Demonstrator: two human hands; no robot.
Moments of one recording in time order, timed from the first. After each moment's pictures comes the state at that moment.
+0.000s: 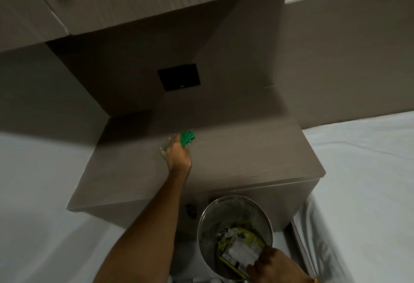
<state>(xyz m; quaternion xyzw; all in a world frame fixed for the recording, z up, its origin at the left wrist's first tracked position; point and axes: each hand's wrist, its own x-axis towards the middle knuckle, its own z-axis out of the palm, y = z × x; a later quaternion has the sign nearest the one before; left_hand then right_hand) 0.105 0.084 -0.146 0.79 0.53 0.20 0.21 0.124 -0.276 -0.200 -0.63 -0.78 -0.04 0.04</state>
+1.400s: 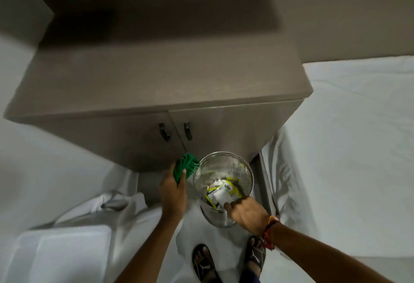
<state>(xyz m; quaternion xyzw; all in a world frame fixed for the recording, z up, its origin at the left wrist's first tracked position) -0.069 -0.157 -0.306 0.71 0.55 0.22 0.38 0.068 -0.331 -0.340 -0.67 -0.74 0.02 -0.07</state>
